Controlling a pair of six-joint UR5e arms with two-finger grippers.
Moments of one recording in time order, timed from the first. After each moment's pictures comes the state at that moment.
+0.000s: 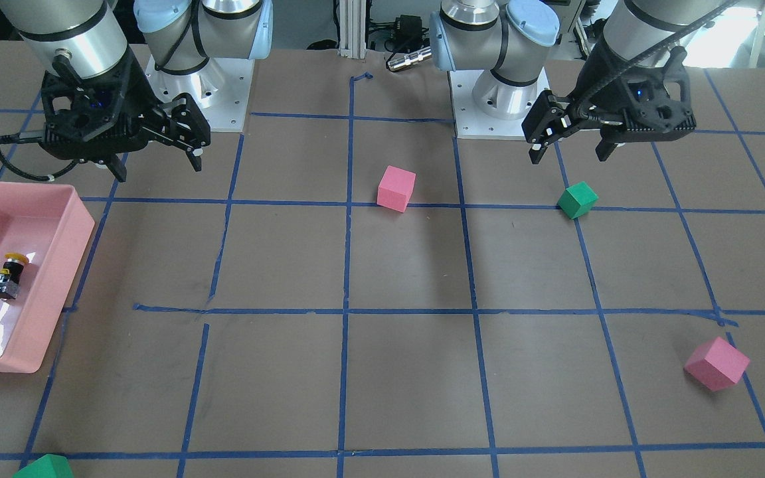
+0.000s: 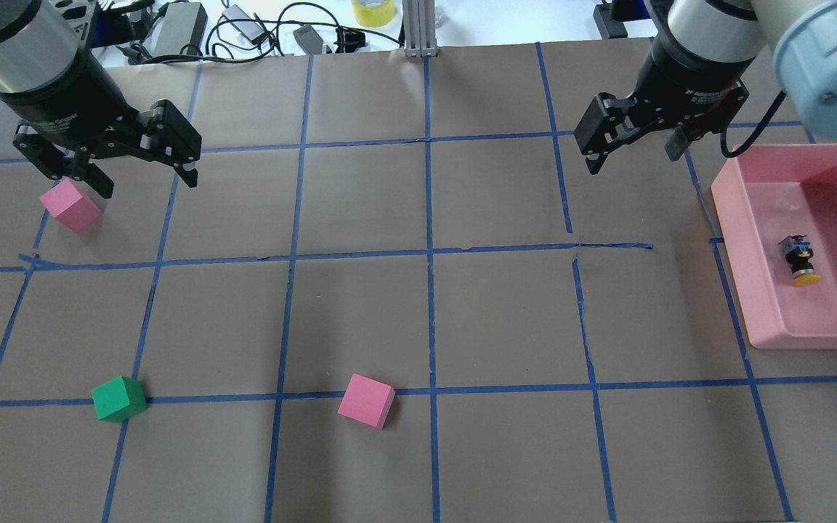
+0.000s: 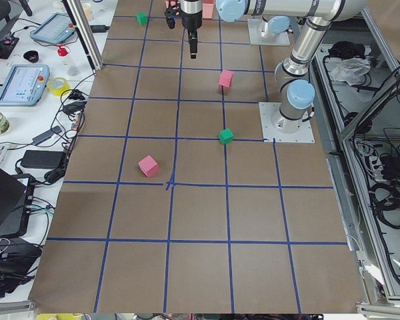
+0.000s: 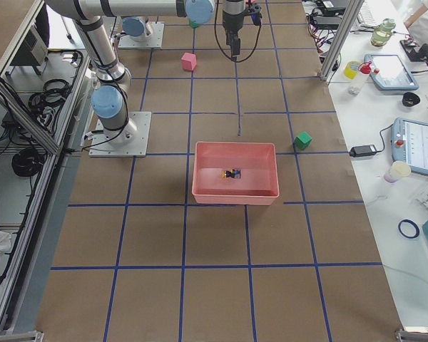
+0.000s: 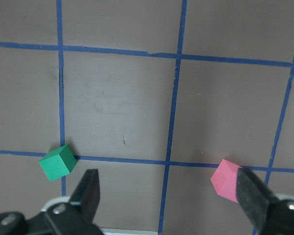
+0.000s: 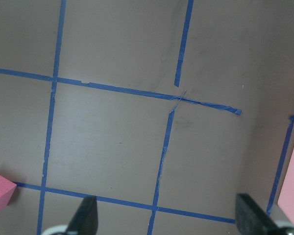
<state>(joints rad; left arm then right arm) -1.47 -1.52 -1.57 -1.63 1.56 0.00 1.56 -1.58 1.58 -1.59 -1.52 -0.17</state>
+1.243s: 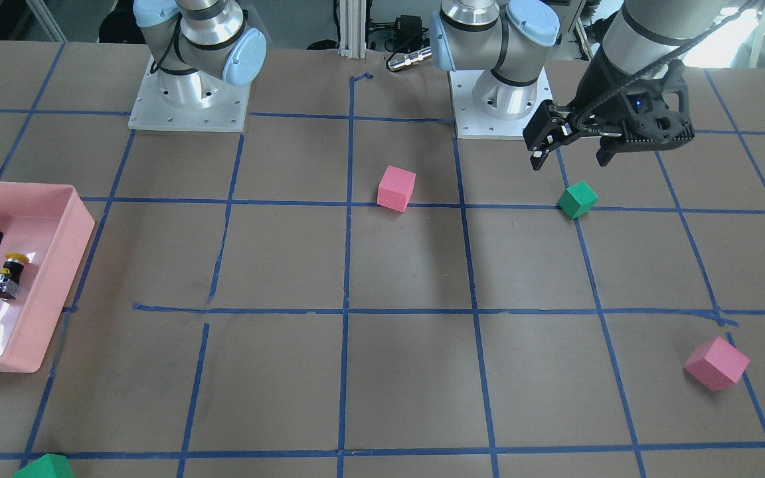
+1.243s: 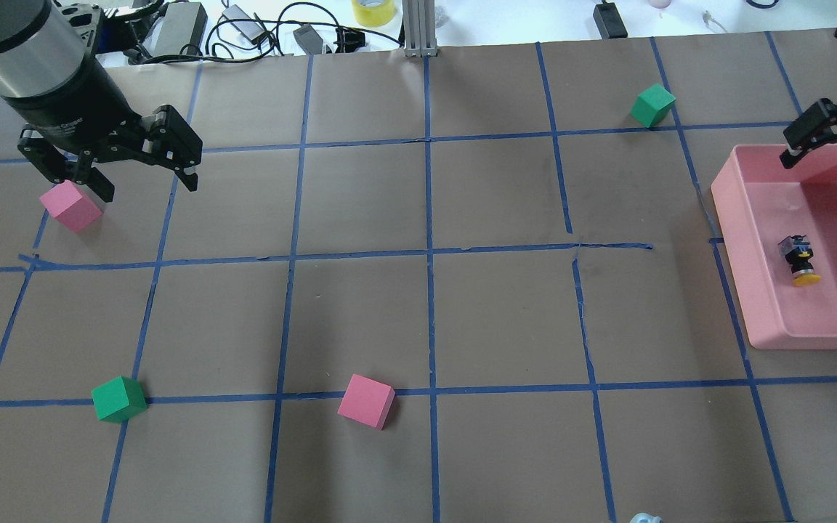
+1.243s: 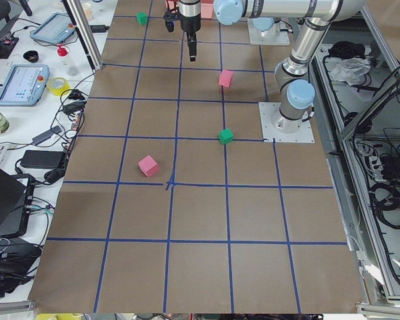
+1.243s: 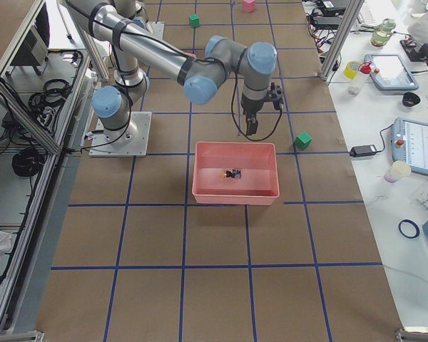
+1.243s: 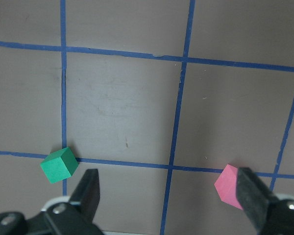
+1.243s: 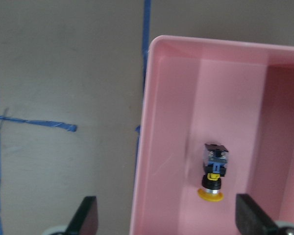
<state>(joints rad) -1.47 -1.53 -1.58 -1.63 1.58 -0.01 1.02 -1.36 1.63 -1.81 -1.52 -0.61</state>
